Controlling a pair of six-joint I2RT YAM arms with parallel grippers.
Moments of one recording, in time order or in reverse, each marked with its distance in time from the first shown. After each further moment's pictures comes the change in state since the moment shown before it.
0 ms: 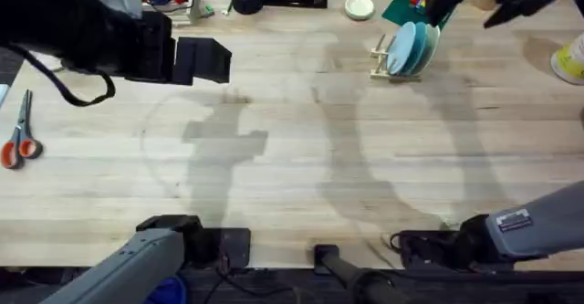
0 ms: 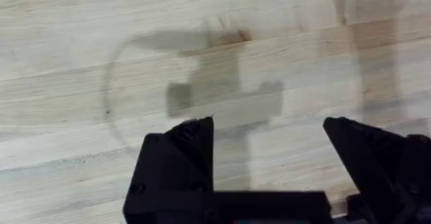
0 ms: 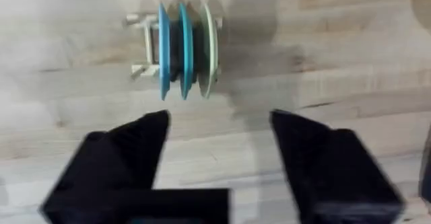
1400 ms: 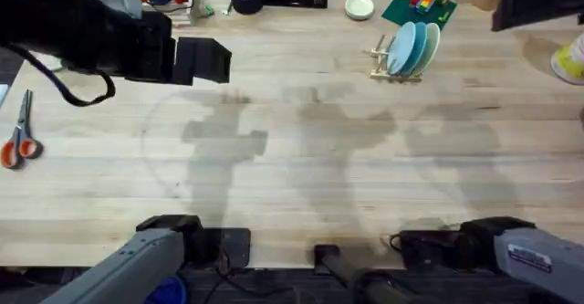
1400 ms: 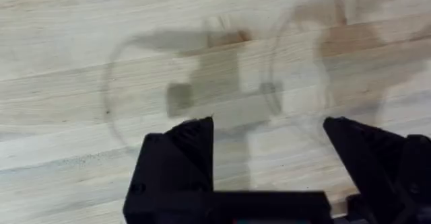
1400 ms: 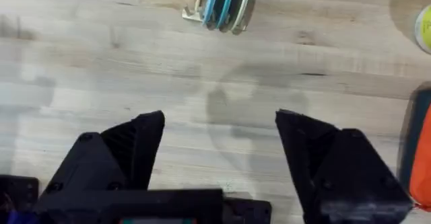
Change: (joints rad) left arm 0.000 0.000 0.000 0.000 0.000 0.000; right arm 0.067 -0.511 0.000 -0.252 -0.092 -0.125
